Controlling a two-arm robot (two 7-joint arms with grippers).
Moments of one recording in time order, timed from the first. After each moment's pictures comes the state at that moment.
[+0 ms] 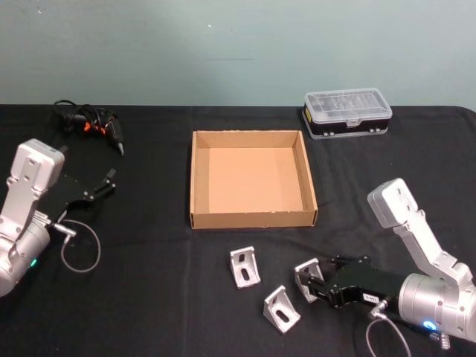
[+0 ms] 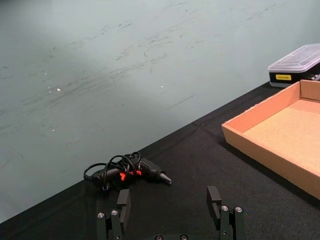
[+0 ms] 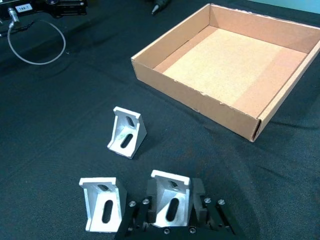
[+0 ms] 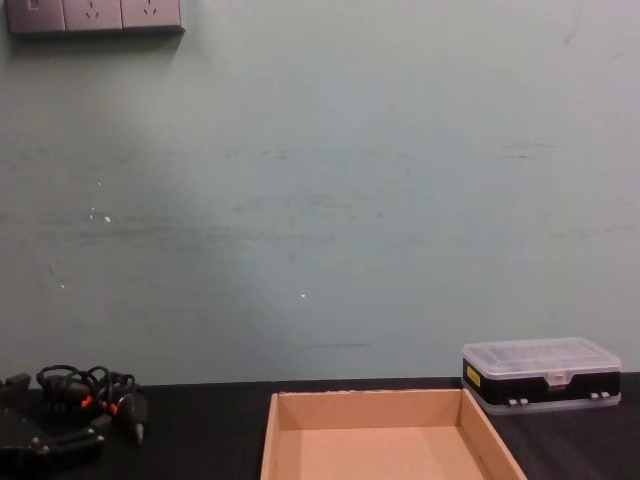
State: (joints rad) left arm -0.20 0.60 0.45 -1.41 -0.25 -0.12 0.03; right arm 0.06 0.69 -0.44 -1.75 0.52 0.43 0.35
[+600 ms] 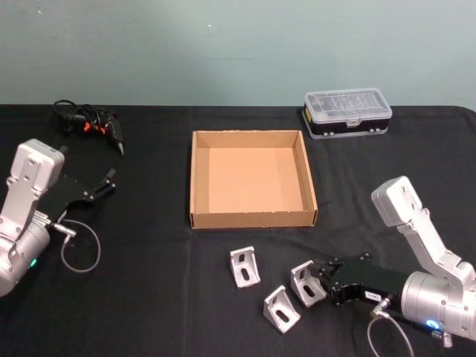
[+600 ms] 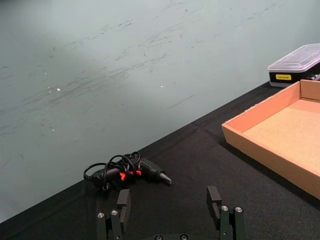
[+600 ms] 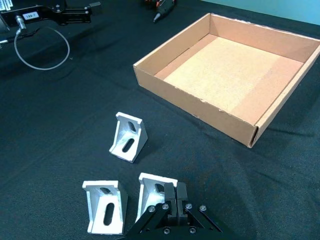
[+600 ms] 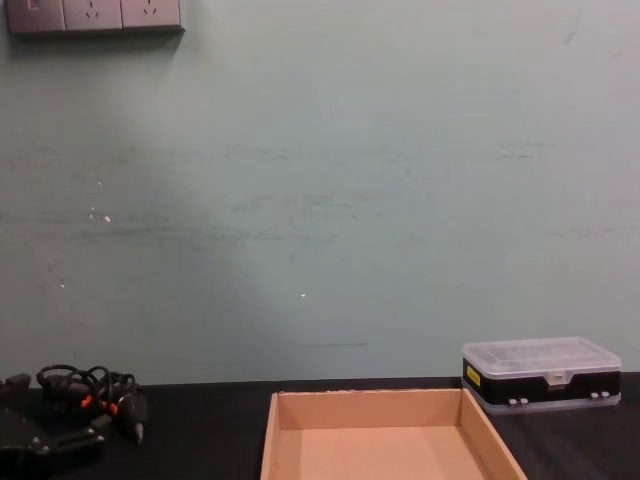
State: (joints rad) left arm -0.20 0.60 0.45 -1.41 -0.25 -0.12 0.03; right arm 0.04 0.68 -0.41 -1.77 0.50 0.42 0.36
